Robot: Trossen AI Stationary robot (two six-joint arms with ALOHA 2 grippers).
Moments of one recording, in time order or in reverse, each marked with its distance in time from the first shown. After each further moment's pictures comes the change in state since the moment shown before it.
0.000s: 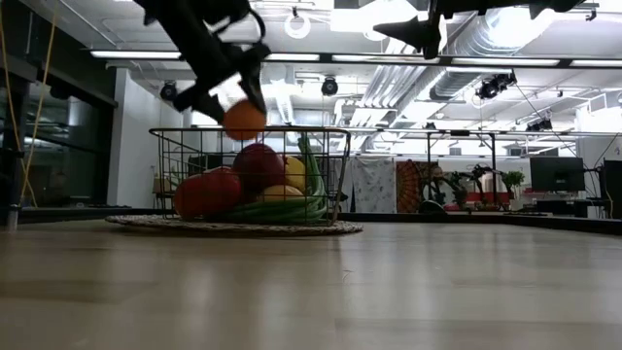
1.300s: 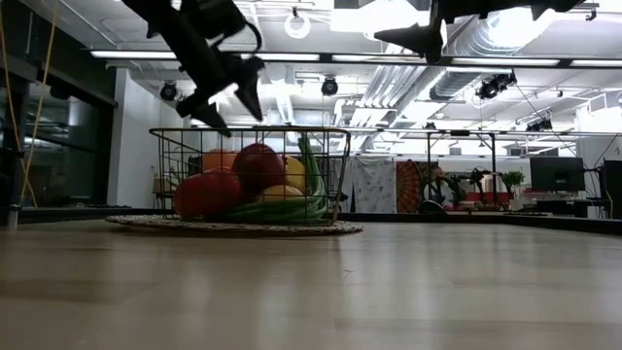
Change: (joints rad) left arm 0.133 0.012 -0.001 0.017 0.112 0.203; right arm 0.000 0.000 0.000 -0.043 0.021 0.000
